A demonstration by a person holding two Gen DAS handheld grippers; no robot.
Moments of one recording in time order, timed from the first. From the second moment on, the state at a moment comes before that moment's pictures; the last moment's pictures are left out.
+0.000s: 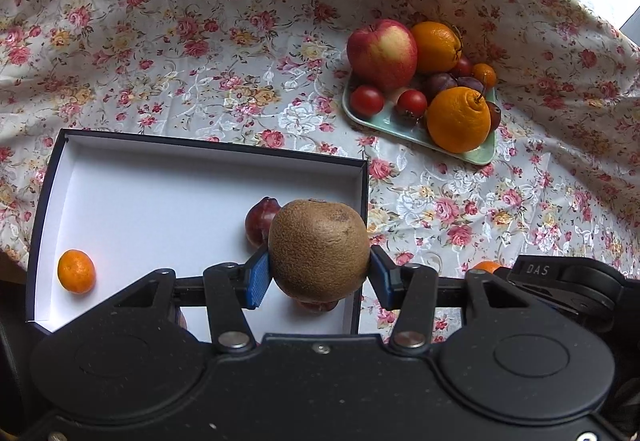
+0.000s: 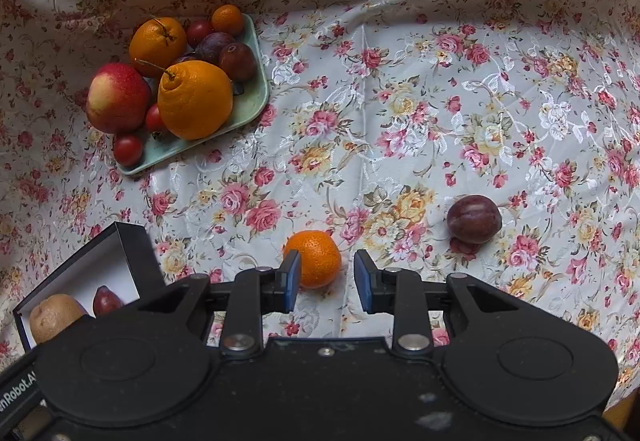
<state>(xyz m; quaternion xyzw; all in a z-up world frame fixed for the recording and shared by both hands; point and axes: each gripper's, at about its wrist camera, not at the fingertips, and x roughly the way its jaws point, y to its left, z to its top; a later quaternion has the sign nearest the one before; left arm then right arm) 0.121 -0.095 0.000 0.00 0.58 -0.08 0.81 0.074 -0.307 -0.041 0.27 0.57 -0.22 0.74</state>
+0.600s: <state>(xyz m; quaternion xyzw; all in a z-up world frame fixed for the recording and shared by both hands) 0.127 -0.067 -0.003 -0.02 0.59 -0.07 0.80 0.108 -0.284 -0.086 0.24 0.60 -0.23 0.73</state>
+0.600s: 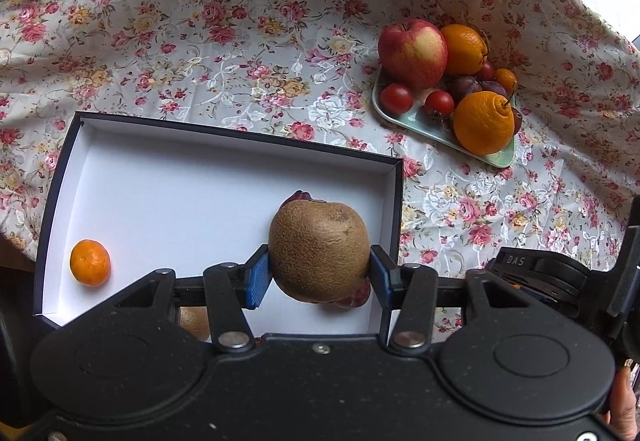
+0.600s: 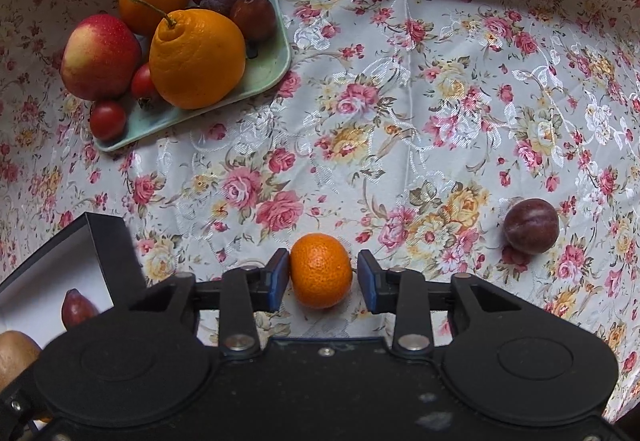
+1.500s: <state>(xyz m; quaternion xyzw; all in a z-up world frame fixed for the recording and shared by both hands) 0.085 0.010 0.012 0.00 0.58 0.02 0.81 0.075 -0.204 -0.002 0.18 0.57 -0.09 0.80</state>
